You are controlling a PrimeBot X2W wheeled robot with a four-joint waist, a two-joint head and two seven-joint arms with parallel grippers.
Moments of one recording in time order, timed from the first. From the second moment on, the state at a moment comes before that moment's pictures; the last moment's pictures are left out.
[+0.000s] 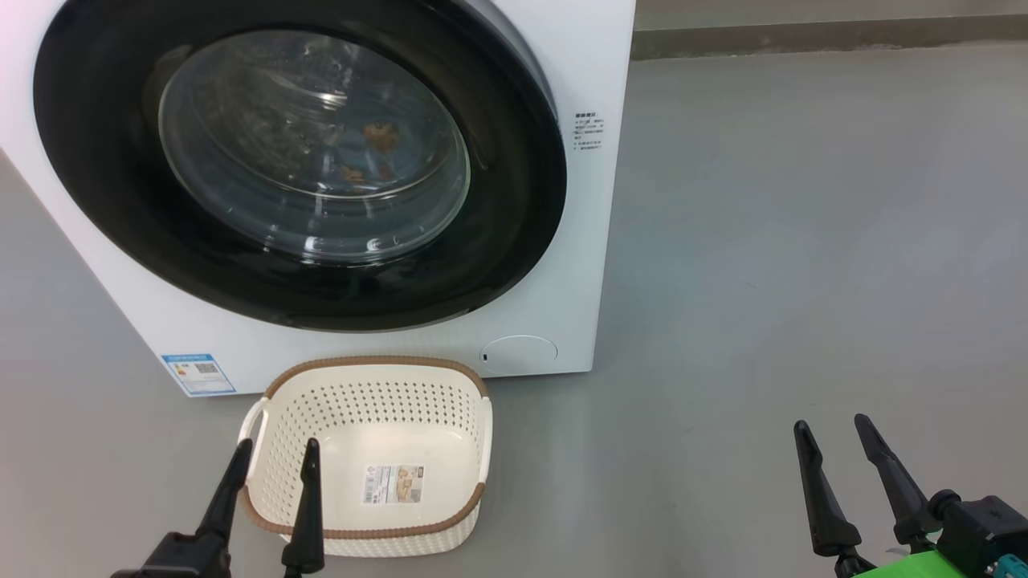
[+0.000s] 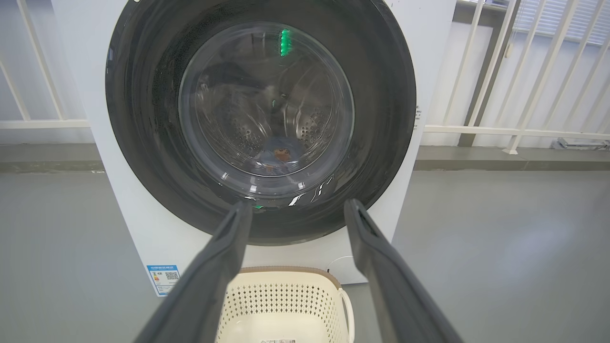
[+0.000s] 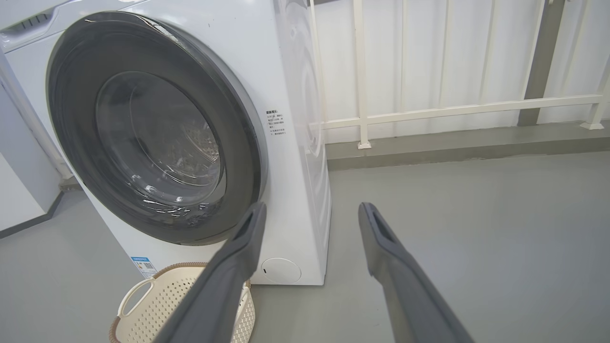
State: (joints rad) left arm 0.04 0.12 -0.20 0.05 -0.27 0.04 -0.21; right arm 0.12 -0.04 -0.06 -0.08 0.23 0.13 -0.16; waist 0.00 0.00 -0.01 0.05
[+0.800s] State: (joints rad) left arm 0.06 0.12 -0.22 0.05 -0.28 0.04 -0.21; right arm 0.12 -0.04 -0.06 -0.08 0.23 0.13 -0.16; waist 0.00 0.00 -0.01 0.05
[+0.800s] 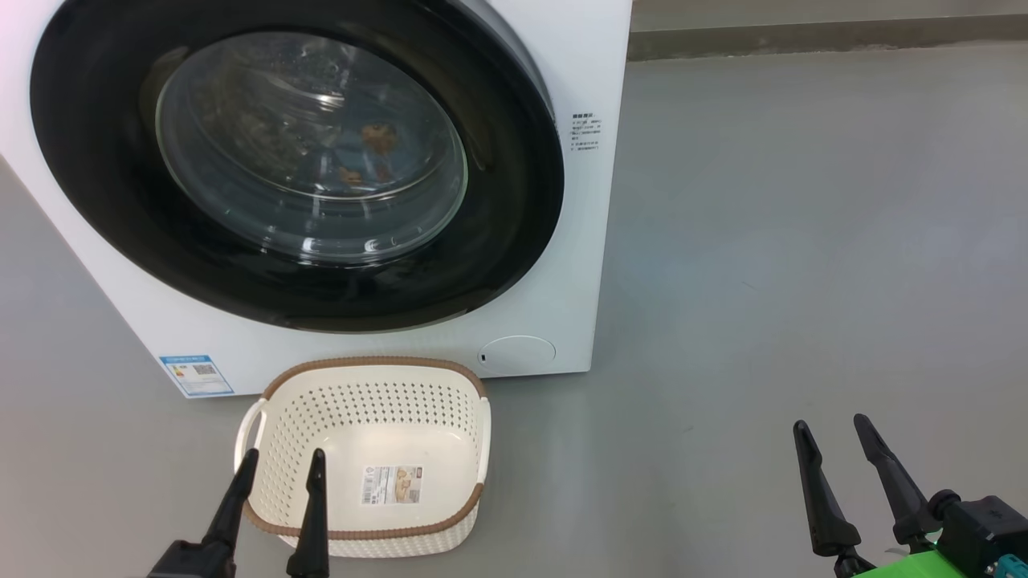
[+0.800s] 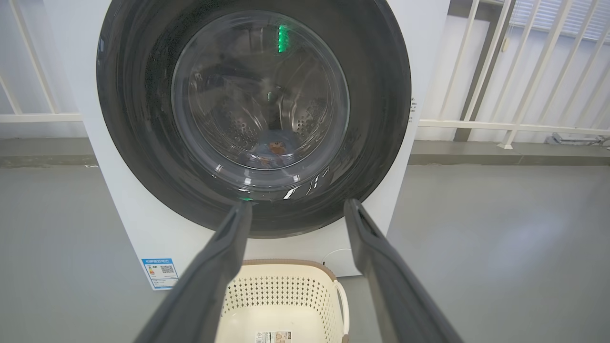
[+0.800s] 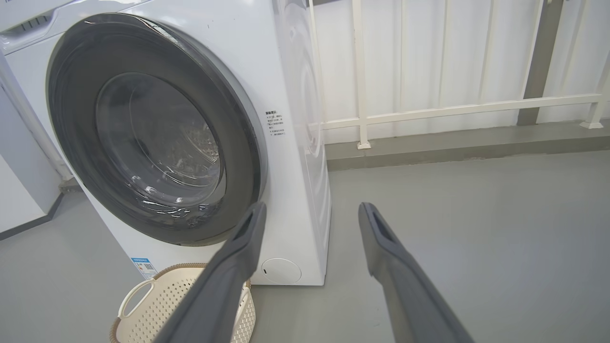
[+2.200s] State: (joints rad) left arm 0.09 0.10 -0.22 0.13 -0.44 0.05 -0.18; right arm 0.12 -0.03 -0.06 0.04 0.39 0.13 -0.13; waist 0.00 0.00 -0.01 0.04
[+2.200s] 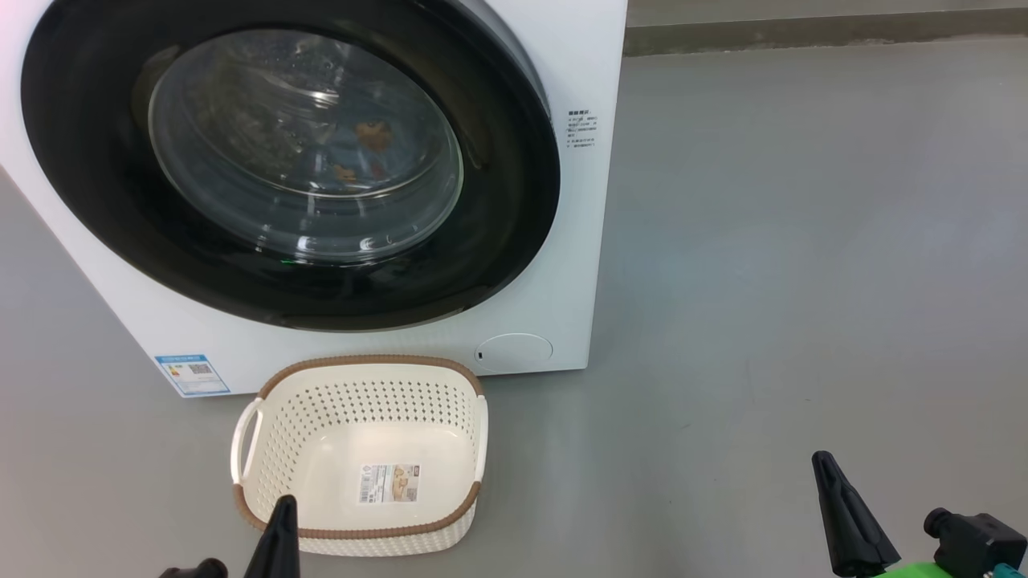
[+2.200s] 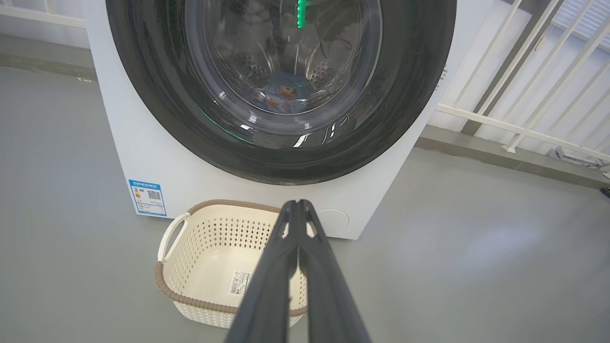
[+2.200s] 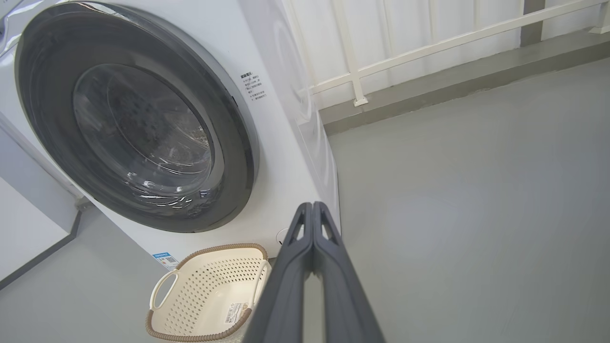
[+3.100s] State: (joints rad) left arm 0.07 0.09 -0.16 0.16 -0.74 0.00 -0.12; right arm 0.10 -0.04 -0.06 0.10 0.71 0.13 -0.09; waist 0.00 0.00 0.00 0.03
